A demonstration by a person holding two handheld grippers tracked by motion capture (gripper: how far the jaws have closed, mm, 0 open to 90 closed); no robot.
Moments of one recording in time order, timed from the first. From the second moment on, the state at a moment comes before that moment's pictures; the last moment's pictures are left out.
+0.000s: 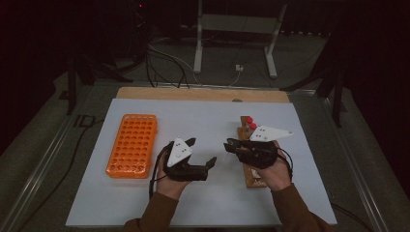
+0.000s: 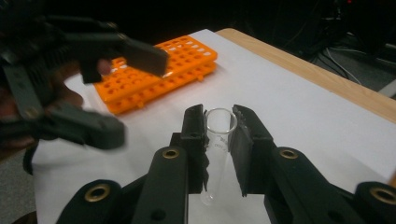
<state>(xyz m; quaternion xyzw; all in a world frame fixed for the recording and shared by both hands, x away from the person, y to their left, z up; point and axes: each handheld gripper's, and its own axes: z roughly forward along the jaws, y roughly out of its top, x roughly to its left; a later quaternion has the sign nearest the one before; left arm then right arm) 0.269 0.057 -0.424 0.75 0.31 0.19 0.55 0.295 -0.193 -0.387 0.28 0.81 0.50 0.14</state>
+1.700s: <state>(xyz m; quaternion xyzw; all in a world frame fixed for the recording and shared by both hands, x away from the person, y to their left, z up) 0.278 0.082 -0.432 0.75 0.33 0.20 0.54 0.292 -0.224 -0.404 0.32 0.77 0.52 0.20</state>
